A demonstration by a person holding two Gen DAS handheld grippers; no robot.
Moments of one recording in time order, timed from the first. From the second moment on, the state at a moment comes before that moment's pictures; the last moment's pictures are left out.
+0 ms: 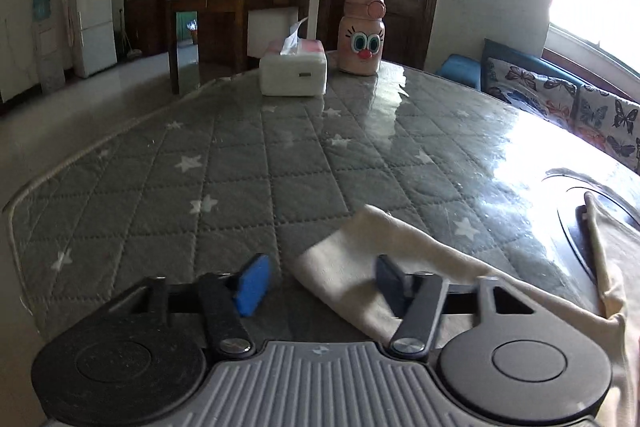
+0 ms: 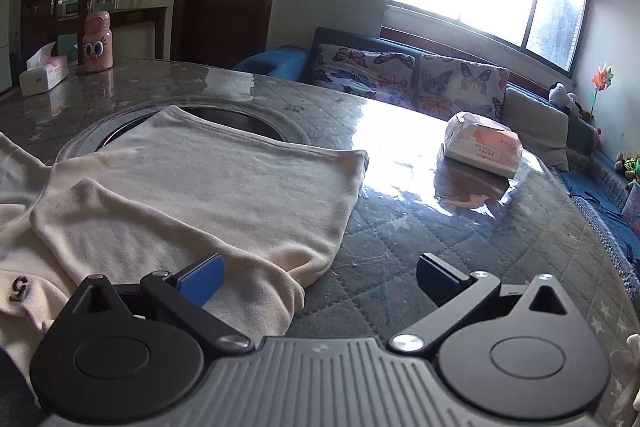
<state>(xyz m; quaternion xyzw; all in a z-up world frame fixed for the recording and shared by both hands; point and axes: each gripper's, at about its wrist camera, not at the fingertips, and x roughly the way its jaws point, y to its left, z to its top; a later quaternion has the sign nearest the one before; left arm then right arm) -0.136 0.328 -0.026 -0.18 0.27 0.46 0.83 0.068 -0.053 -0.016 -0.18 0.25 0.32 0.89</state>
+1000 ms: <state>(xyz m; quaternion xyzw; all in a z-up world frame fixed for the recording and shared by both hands) -0.040 0.175 0.060 -0.22 0.21 0.05 0.95 0.064 -0.094 -0.008 -0.11 0.25 0.31 0.91</state>
